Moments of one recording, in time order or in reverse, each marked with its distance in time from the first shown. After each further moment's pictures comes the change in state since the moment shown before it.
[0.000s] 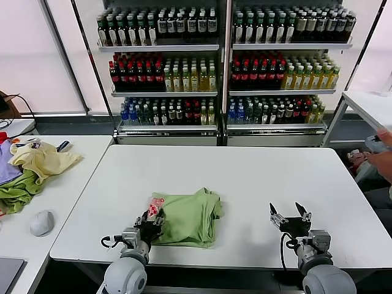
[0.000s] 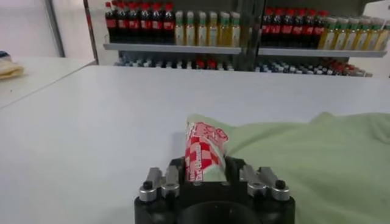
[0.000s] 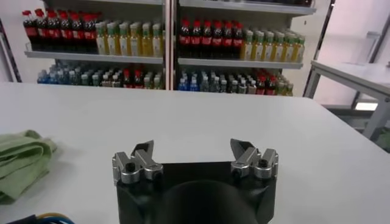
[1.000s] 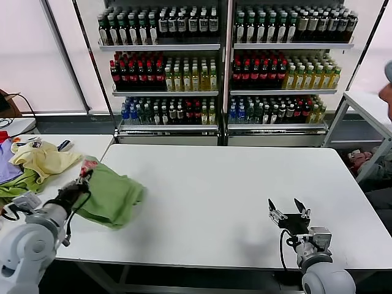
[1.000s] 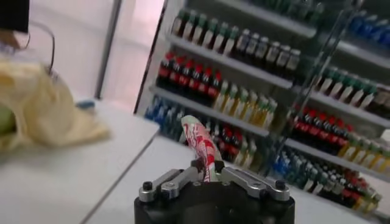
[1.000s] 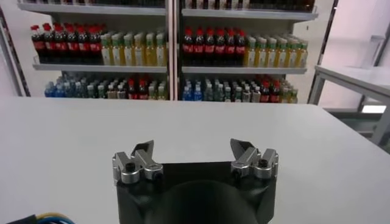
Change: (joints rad) left arm -0.041 0.243 -0.515 -0.158 -0.601 0.089 0.079; right arm 0.013 0.013 -0.005 0.014 0.017 0.010 -0.002
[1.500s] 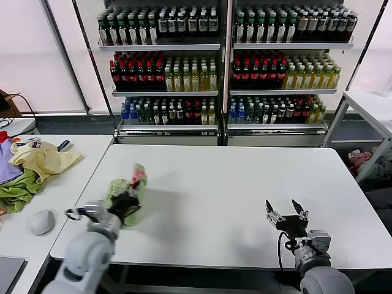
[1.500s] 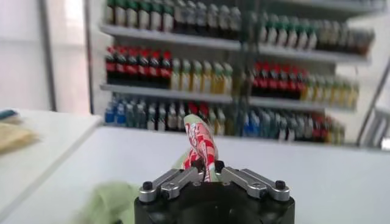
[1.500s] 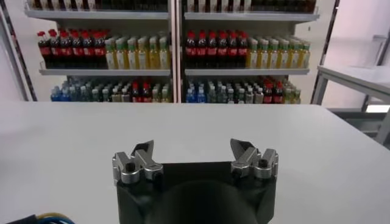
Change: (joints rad) left arm -0.050 -0.155 0.376 0.029 0.490 -0.012 0.057; right arm -0.025 0.020 -0.001 0.034 -0.009 0.006 -0.001
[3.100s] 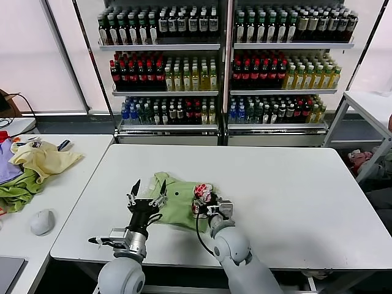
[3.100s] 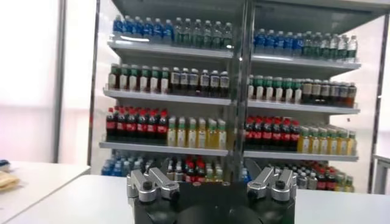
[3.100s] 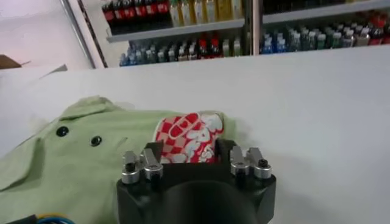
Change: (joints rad) left arm 0.138 -0.144 0.092 -0.019 0.283 -0.415 -0.045; right arm 0.482 0.240 -0.499 -0.482 0.077 -0.086 0.219
